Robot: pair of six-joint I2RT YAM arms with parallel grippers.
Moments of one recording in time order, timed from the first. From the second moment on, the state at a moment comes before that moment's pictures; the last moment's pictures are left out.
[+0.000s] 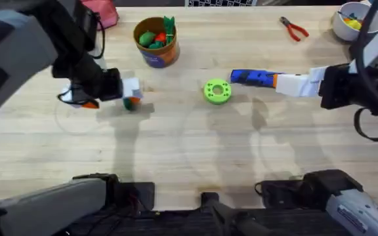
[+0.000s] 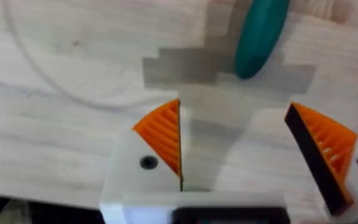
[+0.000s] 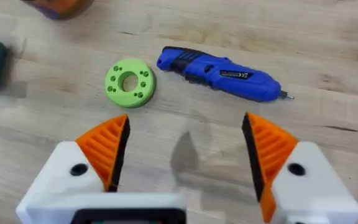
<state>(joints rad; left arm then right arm) 0.02 1.39 1.02 -1.11 -0.04 -0.23 0.08 0.76 0.88 -0.90 -0.17 0.00</state>
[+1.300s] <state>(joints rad) 0.02 1.64 0.99 -0.80 0.03 -0.08 0.08 0.76 0.88 -0.90 -0.17 0.01</state>
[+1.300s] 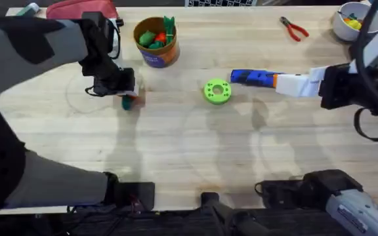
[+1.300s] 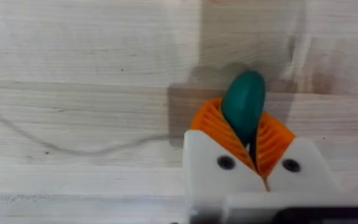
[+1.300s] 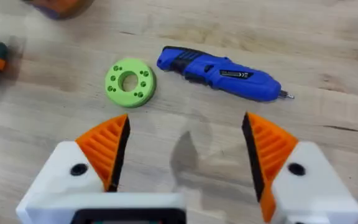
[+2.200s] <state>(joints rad) -0.11 1.67 1.50 -0.80 0.12 -0.07 0.08 0.76 0.88 -0.90 -0.17 0.01</state>
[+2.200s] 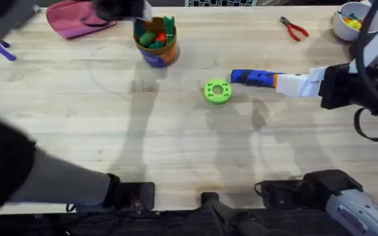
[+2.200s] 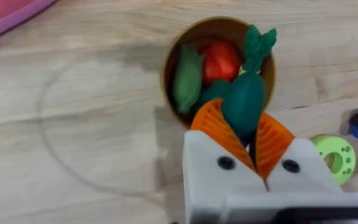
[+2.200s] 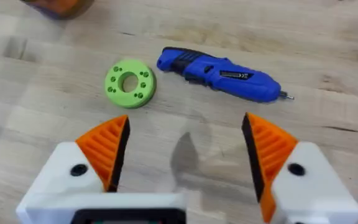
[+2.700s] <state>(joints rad) -0.14 1.84 1.51 -0.75 0.12 -0.07 0.08 0.76 0.88 -0.92 -0.17 0.01</state>
